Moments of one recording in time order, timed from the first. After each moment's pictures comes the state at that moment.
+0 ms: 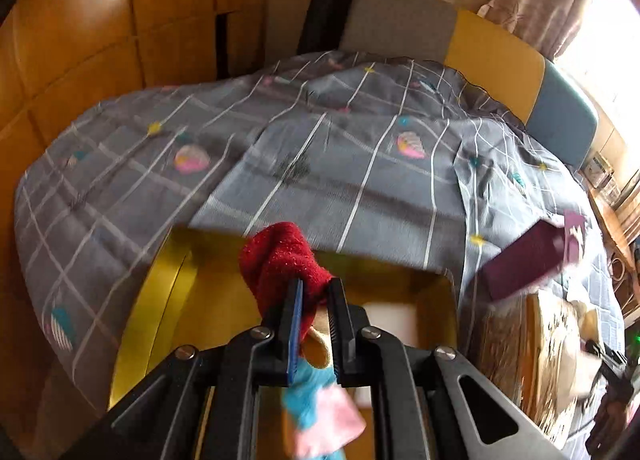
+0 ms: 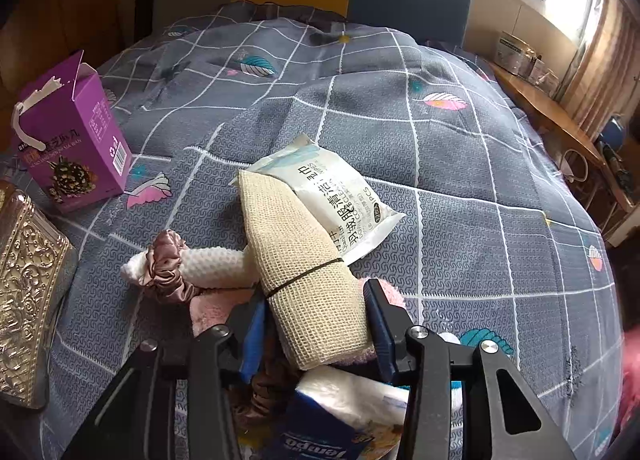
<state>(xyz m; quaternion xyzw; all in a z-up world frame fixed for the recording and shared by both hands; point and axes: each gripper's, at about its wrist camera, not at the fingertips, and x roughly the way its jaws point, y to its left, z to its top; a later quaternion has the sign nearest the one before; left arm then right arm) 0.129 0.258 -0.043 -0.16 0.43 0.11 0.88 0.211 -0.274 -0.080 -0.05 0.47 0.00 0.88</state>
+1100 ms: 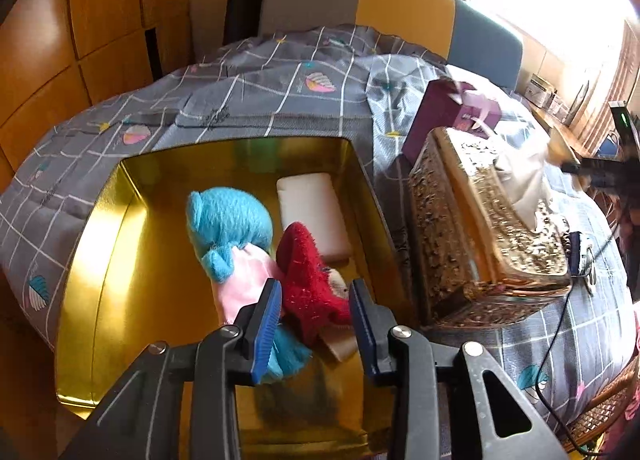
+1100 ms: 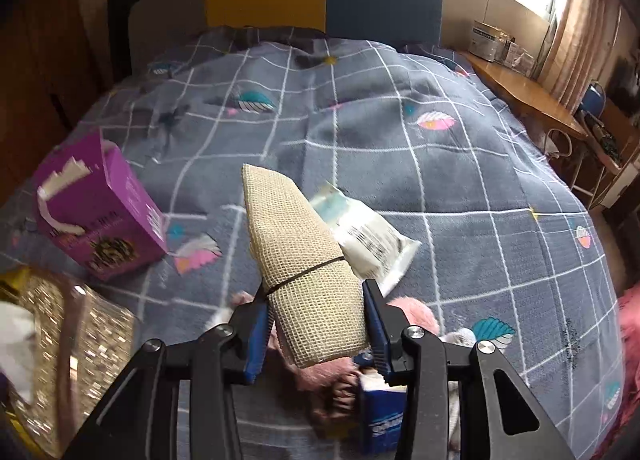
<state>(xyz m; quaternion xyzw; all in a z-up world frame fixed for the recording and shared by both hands) 0.040 0.166 -0.072 -0.07 0.43 0.01 0.90 0.225 -0.232 -0.015 0.02 0.46 -0.02 0.89</state>
